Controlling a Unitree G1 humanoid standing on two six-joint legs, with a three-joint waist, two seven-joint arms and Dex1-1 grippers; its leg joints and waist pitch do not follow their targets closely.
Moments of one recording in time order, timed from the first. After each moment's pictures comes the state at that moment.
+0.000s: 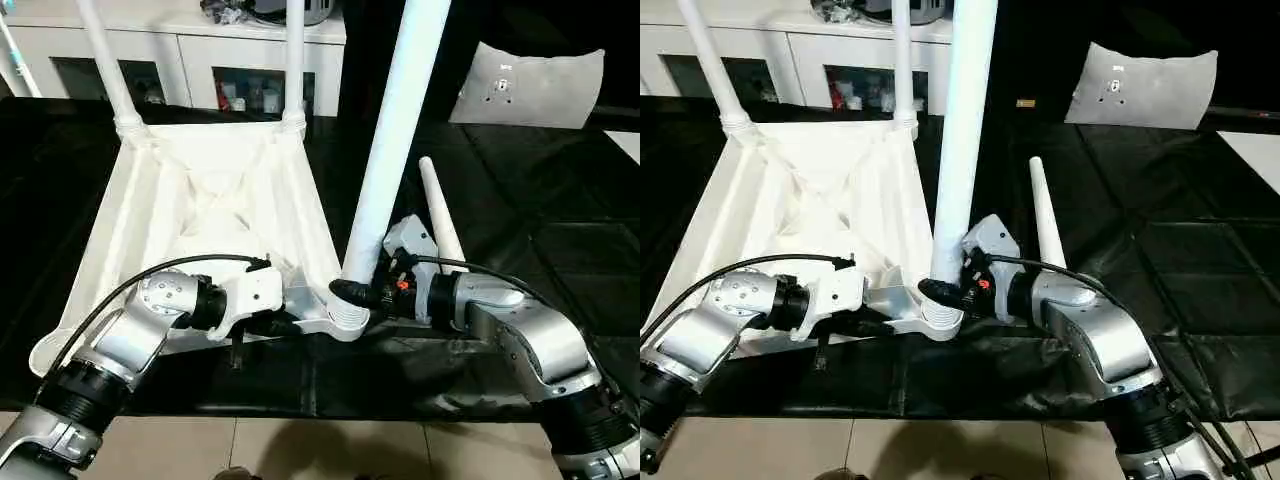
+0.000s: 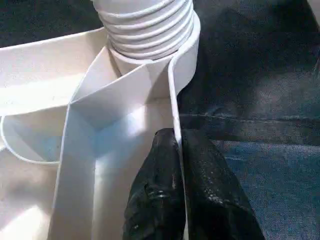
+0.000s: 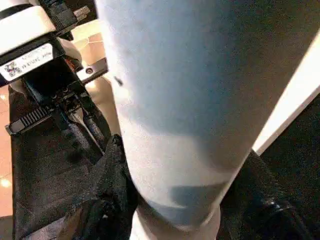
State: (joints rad) left arm -0.46 0.57 -0.39 0.27 -0.02 0.08 -1.17; right arm -0.39 -0.38 0.25 -0.04 0.31 0.59 0.80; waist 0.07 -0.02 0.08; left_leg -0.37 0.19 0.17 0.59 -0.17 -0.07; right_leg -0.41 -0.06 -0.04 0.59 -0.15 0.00
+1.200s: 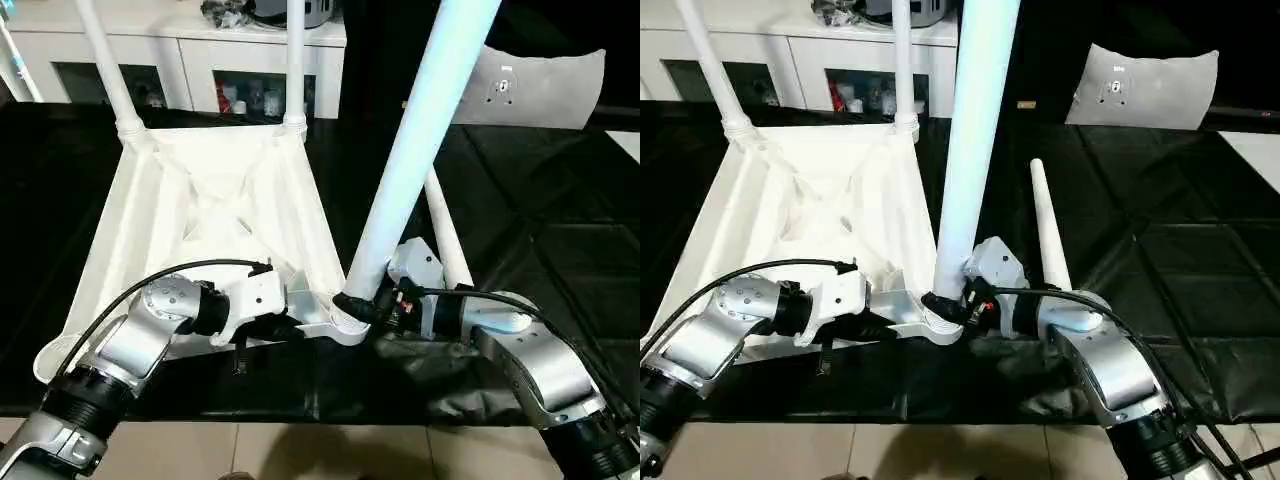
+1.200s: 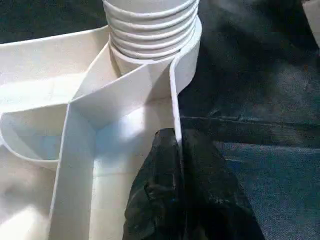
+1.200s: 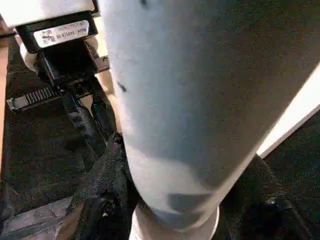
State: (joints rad) left arm -0.45 0.55 -0.38 0.27 -0.01 0.10 -1.18; right arm -0.28 -0.41 0.28 -0.04 0.25 0.34 0.82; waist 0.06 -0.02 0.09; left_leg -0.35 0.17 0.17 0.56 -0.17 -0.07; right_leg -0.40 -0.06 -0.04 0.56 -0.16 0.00
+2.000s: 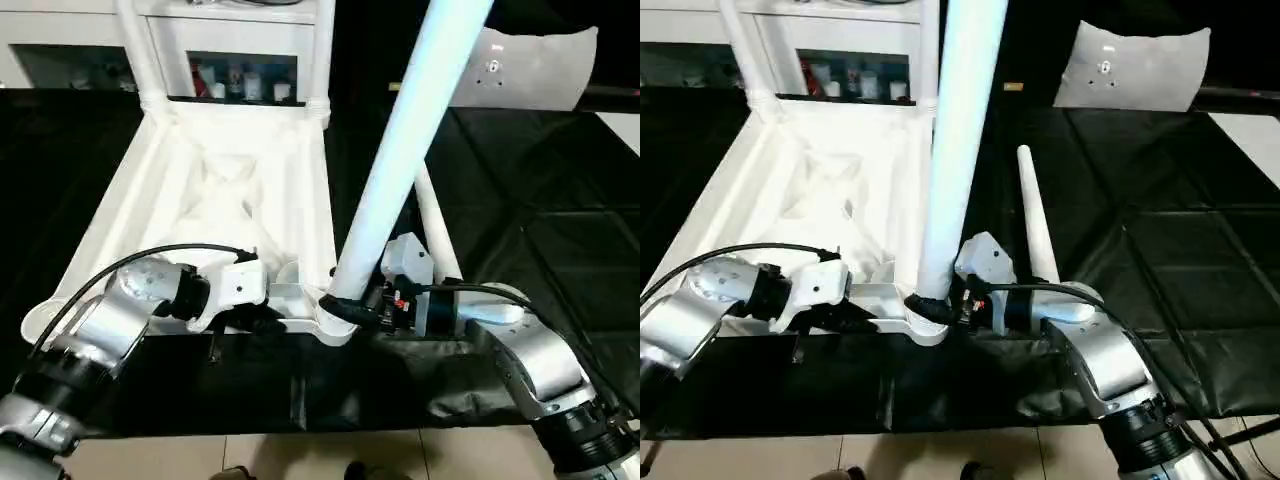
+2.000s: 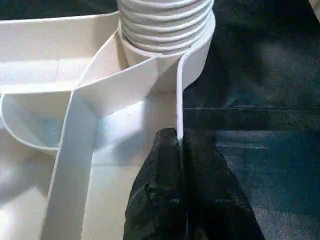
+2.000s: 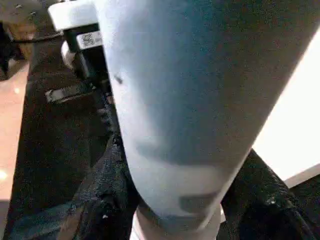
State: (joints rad) left arm -0.44 0.65 -0.34 0.21 -0.03 0.12 -1.25; right arm -0.33 -0.36 0.30 -0.01 0.26 0.31 0.89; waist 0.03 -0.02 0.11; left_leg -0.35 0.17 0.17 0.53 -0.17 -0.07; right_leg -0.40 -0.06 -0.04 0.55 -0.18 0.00
